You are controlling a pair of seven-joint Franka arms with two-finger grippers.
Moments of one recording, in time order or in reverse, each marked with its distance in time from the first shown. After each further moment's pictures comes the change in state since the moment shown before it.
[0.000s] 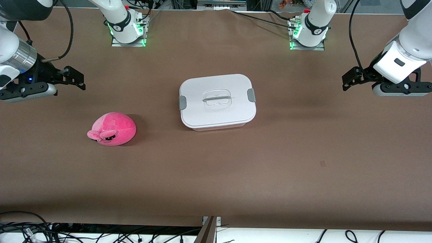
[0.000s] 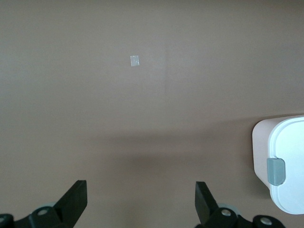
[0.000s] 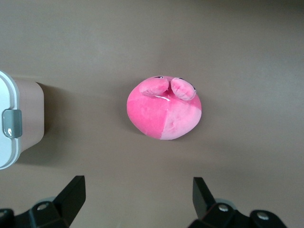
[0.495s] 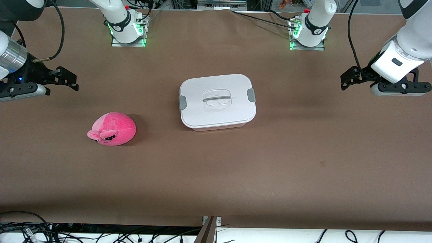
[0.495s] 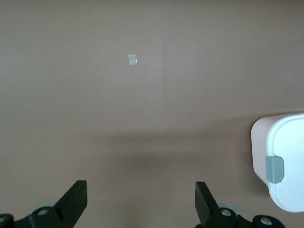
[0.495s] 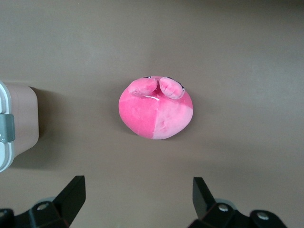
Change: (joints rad) left arm 0.000 0.002 -0.011 0.000 -0.009 -0.027 0.000; right arm -0.013 0.000 -0.018 0.005 -0.001 0.000 -0.001
